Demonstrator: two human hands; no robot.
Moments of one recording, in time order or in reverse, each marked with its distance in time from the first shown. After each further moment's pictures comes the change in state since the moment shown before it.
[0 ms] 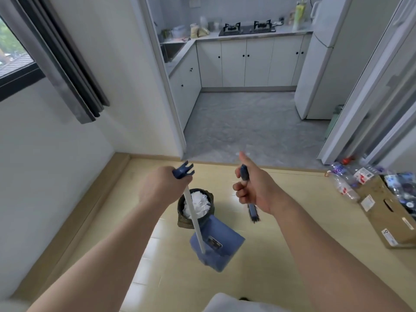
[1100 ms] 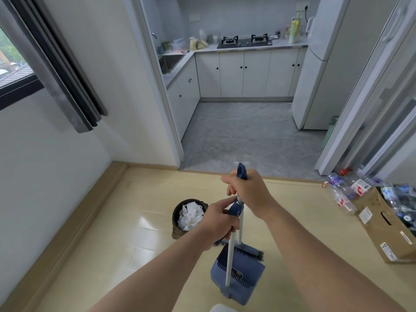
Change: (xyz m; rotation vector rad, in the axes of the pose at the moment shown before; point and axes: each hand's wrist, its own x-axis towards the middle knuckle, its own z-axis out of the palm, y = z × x) left_hand -0.045 0.084 0.104 -0.800 -0.607 -0.029; right_hand 0.003 -0.020 -0.014 -0.409 0.159 -0.471
